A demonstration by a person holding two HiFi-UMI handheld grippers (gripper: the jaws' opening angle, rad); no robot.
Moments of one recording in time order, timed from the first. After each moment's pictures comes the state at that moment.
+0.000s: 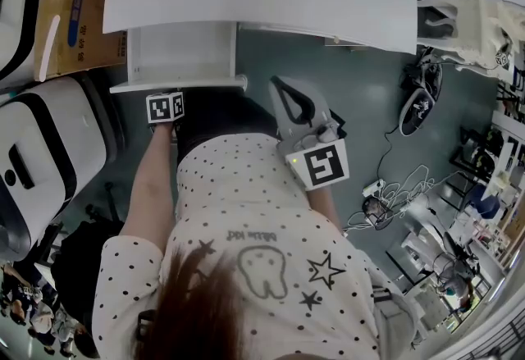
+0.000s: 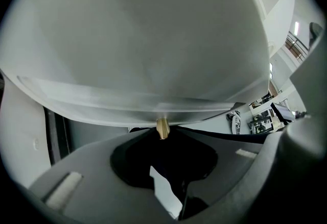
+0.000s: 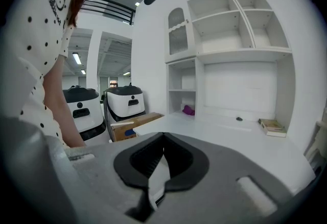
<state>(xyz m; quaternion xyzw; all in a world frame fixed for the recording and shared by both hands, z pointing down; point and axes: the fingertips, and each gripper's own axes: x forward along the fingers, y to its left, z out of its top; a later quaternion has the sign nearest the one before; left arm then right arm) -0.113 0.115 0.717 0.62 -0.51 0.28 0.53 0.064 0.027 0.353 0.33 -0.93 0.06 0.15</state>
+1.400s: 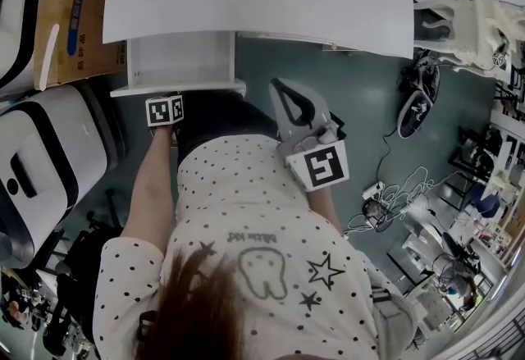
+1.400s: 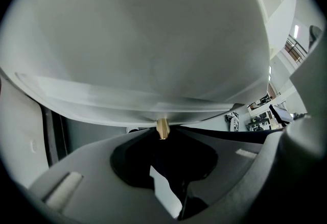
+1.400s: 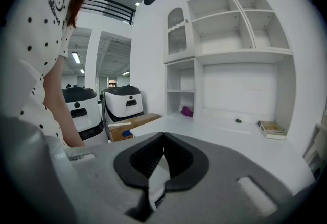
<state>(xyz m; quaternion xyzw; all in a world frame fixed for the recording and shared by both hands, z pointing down) -0.115 0.101 0.717 0.62 -0.51 0.27 0.54 0.061 0.014 0.349 0.34 -0.93 0.06 0.15</state>
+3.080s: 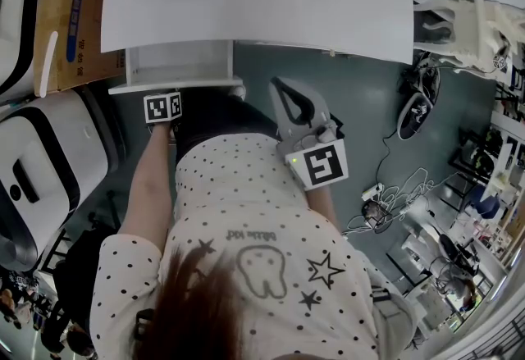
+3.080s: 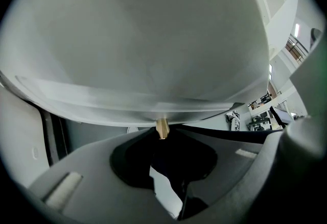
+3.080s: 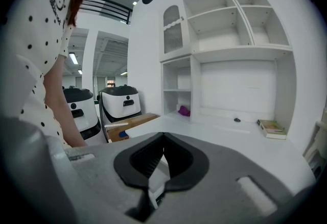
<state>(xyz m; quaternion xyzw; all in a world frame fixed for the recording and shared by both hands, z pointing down) -0.121 0.070 0.717 0.62 -0.50 0.27 0.53 0.064 -0.013 0.354 0.34 -0.92 0.07 0.15</state>
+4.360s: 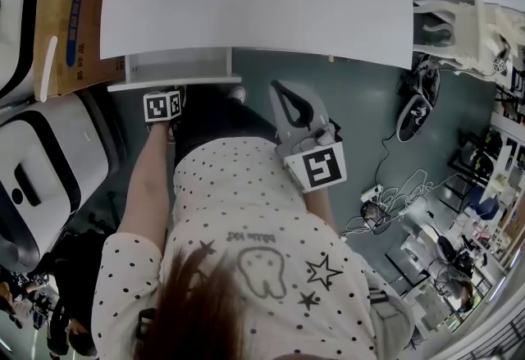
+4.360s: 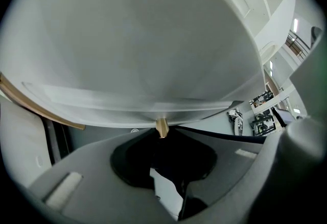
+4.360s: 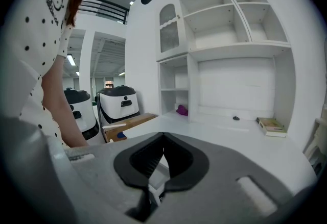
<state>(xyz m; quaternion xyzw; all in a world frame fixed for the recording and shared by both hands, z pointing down) -0.128 0.047 0.715 0.63 -0.51 0.28 0.52 0.064 -0.028 0.355 0.35 -0.92 0.08 0.15</state>
